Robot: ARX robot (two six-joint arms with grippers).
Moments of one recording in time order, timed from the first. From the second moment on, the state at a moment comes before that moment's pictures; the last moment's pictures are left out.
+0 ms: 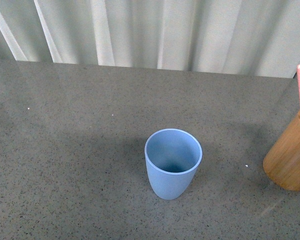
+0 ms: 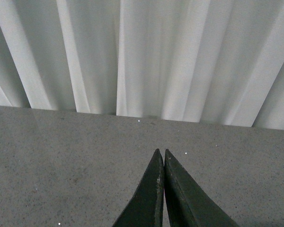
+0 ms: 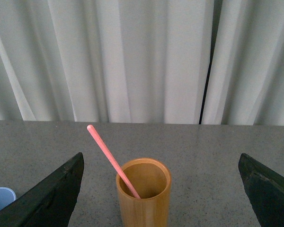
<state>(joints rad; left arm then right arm) 0.00 1.03 0.24 0.77 0.00 -0.01 0.00 0.00 0.02 0.00 0.00 0.00</state>
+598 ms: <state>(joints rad) 0.00 0.69 0.06 0.62 0.00 -0.01 0.00 0.00 0.02 0.00 0.00 0.00</state>
